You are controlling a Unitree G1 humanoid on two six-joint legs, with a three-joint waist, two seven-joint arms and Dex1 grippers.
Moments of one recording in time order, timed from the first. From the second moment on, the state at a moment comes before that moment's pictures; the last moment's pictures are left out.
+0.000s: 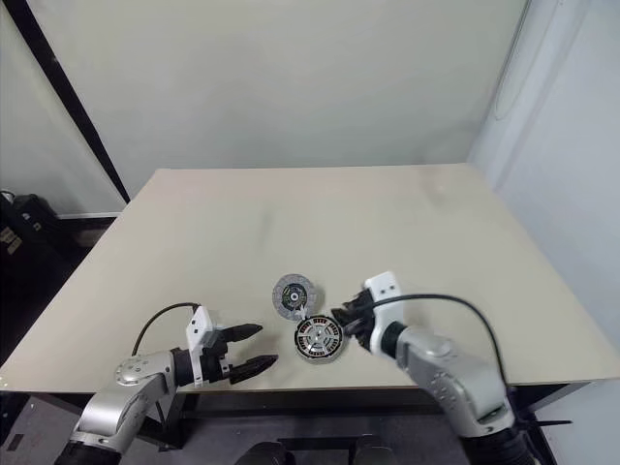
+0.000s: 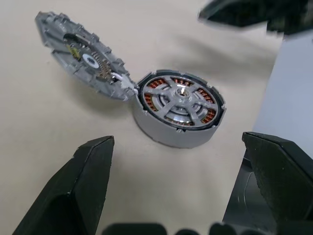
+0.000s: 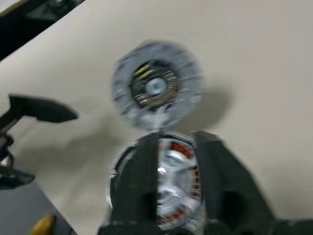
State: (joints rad) left arm 0.03 0.49 -0.07 -0.03 -0.37 0.29 -0.97; right arm -0.11 -0.33 0.31 -0.30 0.46 0.69 0.29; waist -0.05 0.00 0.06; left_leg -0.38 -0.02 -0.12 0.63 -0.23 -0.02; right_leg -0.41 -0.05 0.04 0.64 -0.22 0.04
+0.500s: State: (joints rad) left arm 0.03 0.49 -0.07 -0.03 -0.37 0.29 -0.95; right arm -0.13 -0.24 0.35 -0.02 0.22 0.47 0.36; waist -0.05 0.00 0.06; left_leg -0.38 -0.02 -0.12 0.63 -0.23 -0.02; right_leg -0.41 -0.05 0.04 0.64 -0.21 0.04
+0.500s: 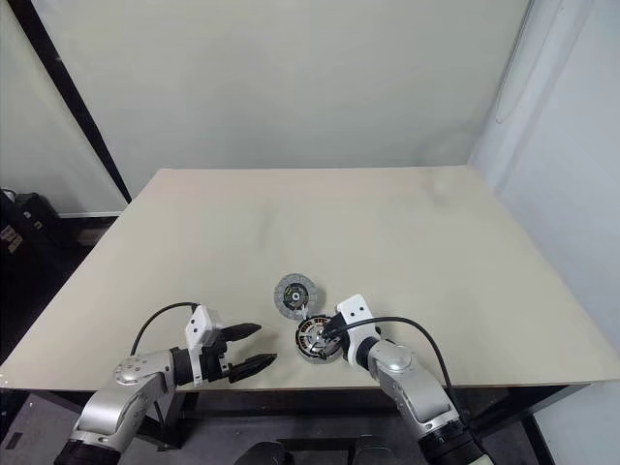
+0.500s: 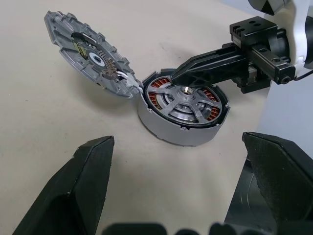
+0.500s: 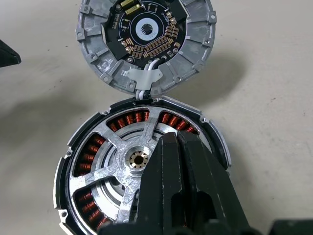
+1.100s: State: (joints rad) left arm 0.01 0.50 -0.08 -0.02 -0.36 0.29 -0.98; right arm -0.43 -0.73 0.69 -0.44 0.05 0.77 0.82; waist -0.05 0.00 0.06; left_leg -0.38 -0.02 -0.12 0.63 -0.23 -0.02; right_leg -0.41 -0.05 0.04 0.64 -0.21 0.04
